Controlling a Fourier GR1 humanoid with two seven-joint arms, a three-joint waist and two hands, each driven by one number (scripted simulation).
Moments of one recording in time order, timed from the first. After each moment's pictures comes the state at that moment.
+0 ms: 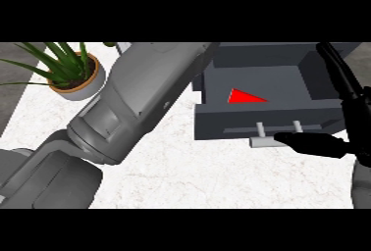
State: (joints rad) left arm -1.65 0.00 -0.30 -0.30 0.60 0.65 0.01; right arm -0.28 -0.31 0.02 -1.92 0.57 0.06 0.15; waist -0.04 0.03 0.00
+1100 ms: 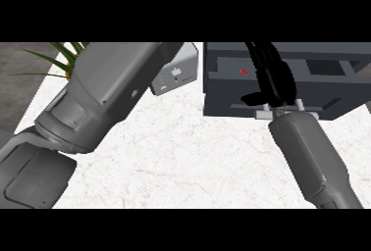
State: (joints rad) left arm -1.58 0.10 -0.27 -0.36 0.55 0.57 0.05; right arm -0.67 -0.18 0.09 -0.98 1.01 -0.39 -0.03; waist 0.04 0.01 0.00
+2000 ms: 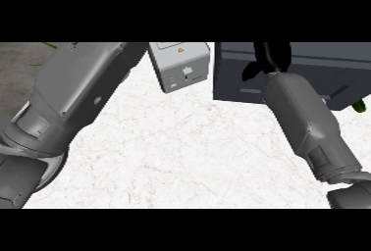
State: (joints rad) left arm -1.40 0.23 -0.30 -0.60 0.52 0.52 0.16; right arm -1.06 -0.19 -0.05 -0.43 1.09 -0.64 -0.05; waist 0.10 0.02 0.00
